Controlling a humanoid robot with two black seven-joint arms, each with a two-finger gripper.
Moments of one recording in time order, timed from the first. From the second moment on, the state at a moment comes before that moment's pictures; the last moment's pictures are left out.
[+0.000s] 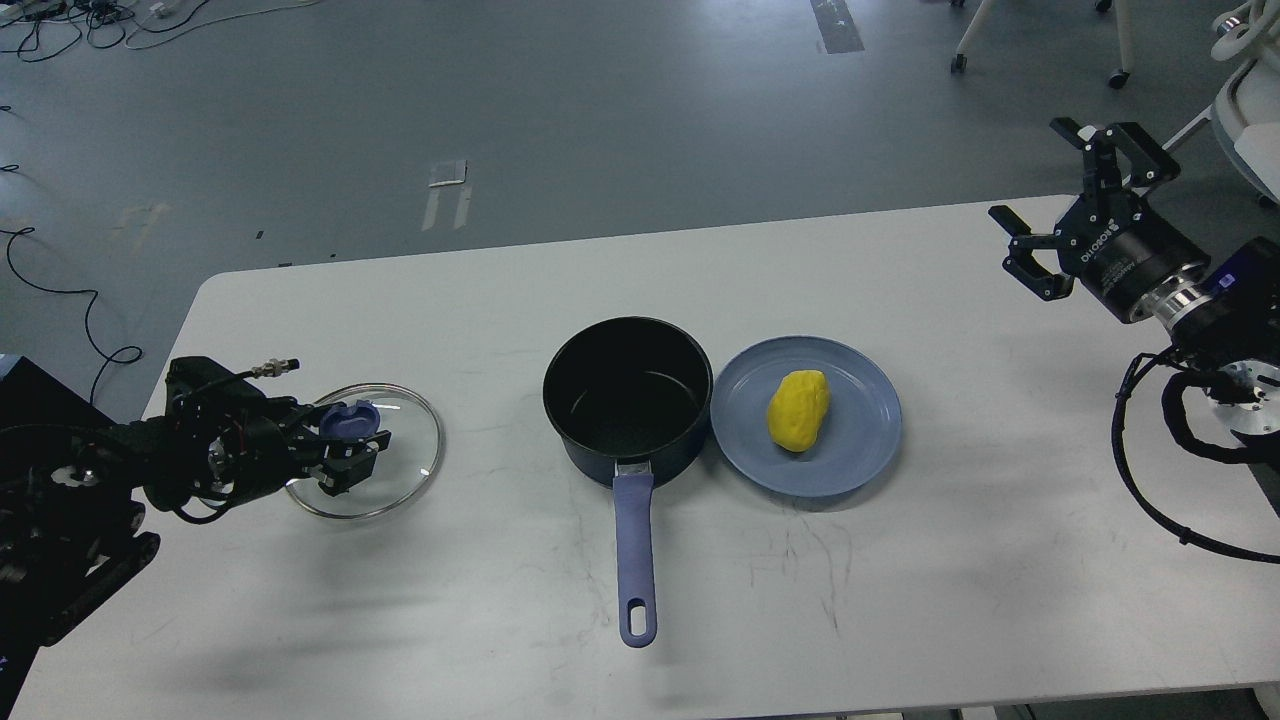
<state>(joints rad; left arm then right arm) -0.75 0.71 -0.21 -0.82 1.90 0.01 -0.49 0.64 -0.56 0.59 0.76 -0.12 0.49 0.46</state>
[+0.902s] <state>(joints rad) -0.92 0.73 -0.22 -0.95 1.15 -0.24 -0.49 0.64 -0.60 0.59 0.77 -0.12 0.49 0.46</state>
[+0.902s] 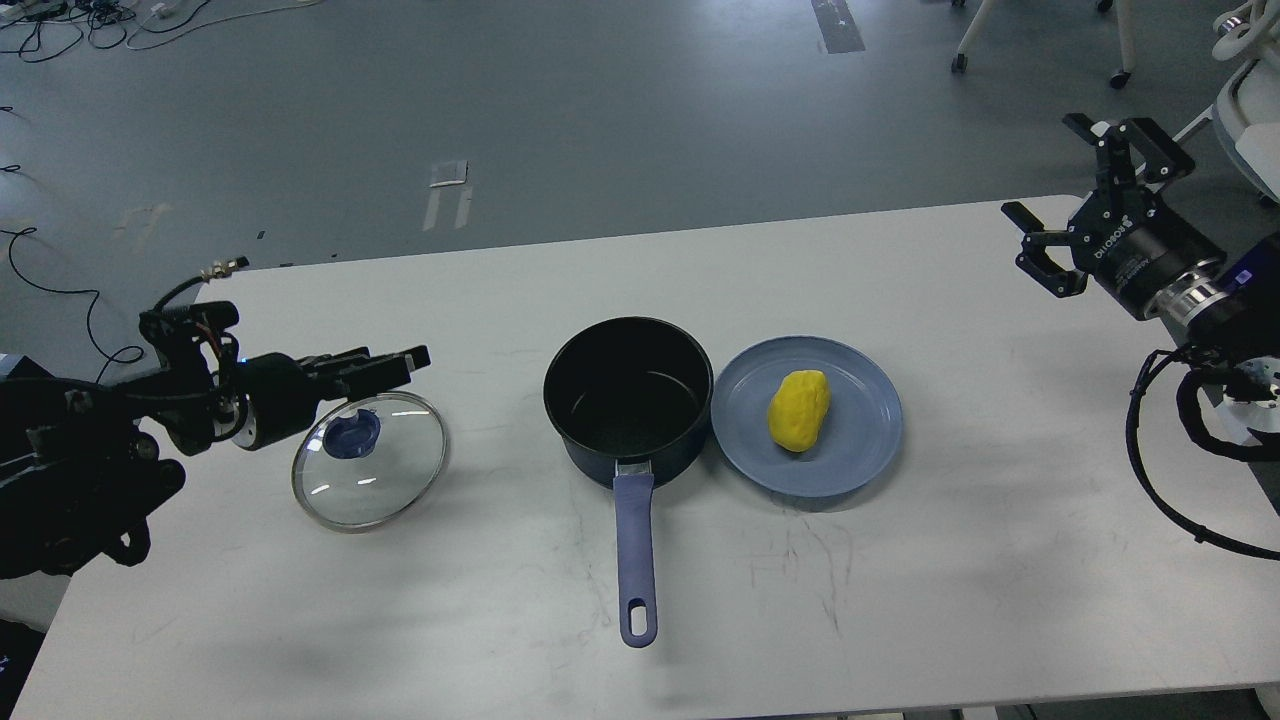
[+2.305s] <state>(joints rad) -0.99 0.53 -0.43 -0.91 0.44 -0.46 -0.49 1.48 -0.50 -0.44 1.02 -0.83 0.49 0.18</state>
